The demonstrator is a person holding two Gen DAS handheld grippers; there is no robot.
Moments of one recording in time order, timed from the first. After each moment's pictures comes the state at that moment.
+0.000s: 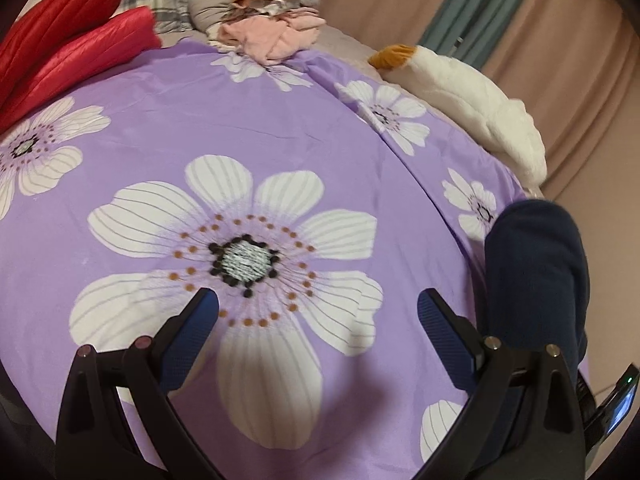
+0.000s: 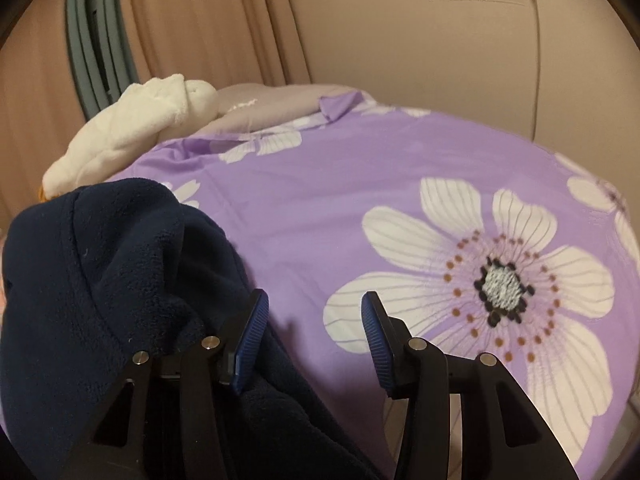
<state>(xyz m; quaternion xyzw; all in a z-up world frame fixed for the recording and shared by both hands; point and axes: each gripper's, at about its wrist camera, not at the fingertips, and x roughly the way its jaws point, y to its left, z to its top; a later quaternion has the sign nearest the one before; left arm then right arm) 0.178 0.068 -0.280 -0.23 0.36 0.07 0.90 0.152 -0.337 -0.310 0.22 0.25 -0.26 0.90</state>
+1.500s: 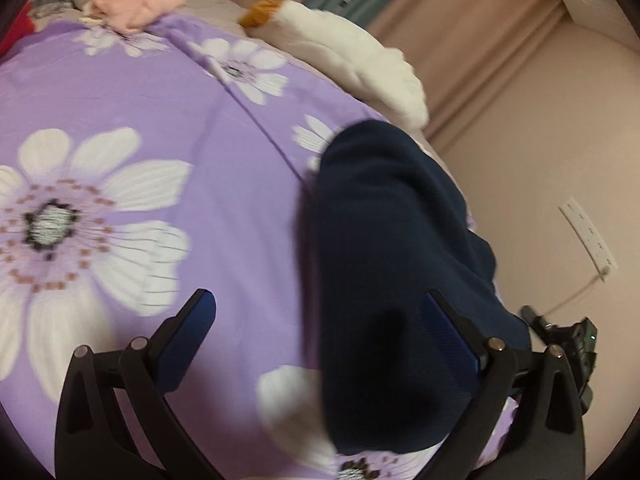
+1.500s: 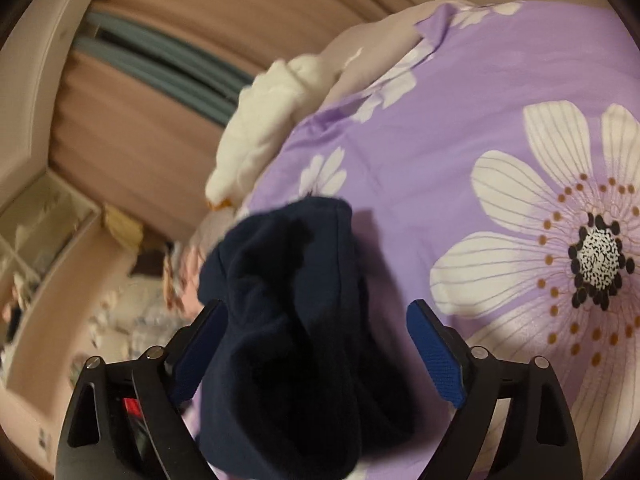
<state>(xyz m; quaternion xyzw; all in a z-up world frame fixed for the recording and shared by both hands) 0.196 -0.020 -0.278 -0.26 0.36 -0.17 0.88 0.126 -0.380 -0.298 0.40 0.27 0.11 0.87</state>
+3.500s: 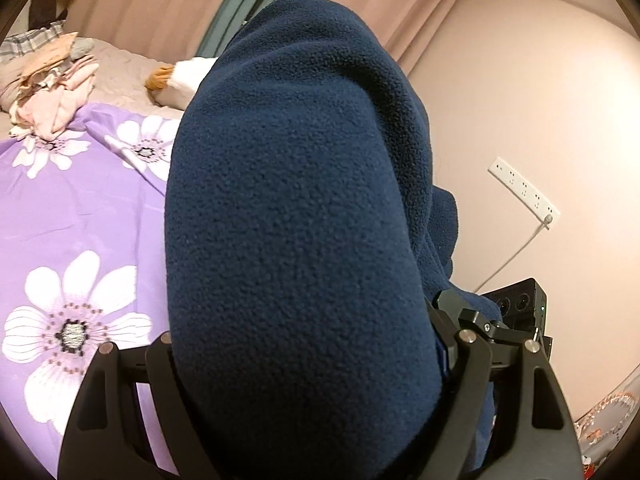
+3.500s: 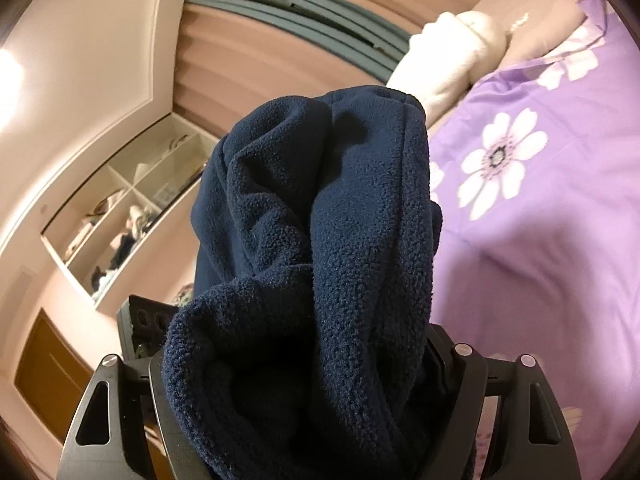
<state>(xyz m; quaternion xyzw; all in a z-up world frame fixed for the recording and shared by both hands) 0.144 -0.028 -0.110 -0.18 0.31 -0.28 0.89 0.141 -0.273 -0.214 0.40 0.20 0.36 0.82</state>
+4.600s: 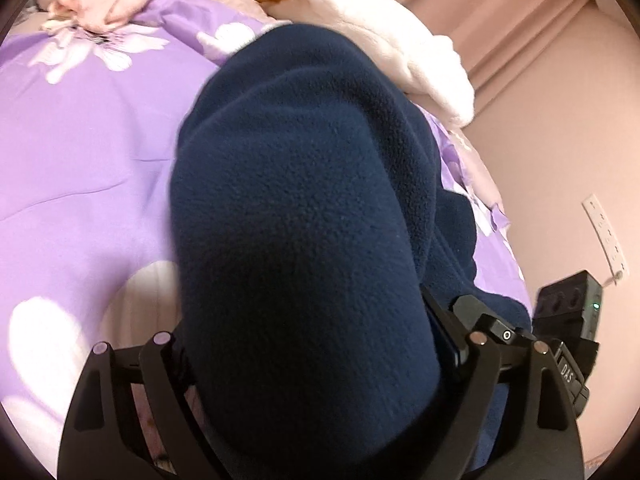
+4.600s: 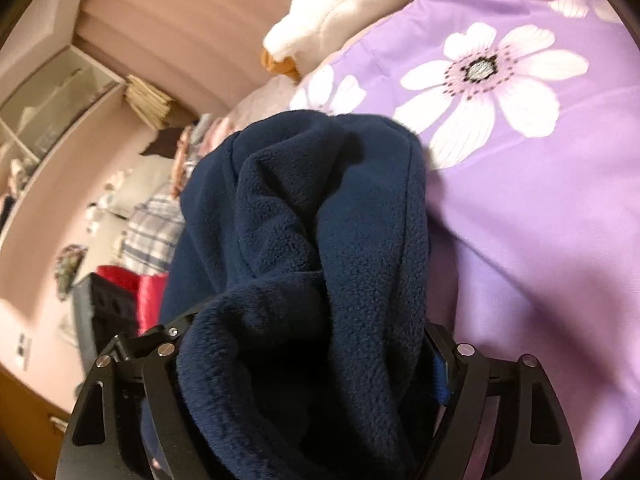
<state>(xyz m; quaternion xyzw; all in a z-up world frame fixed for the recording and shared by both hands) 0.282 0.042 -0.258 -0.22 0.44 -0.18 0.85 0.307 -0.194 -0.301 0.28 0.36 0.23 0.86</state>
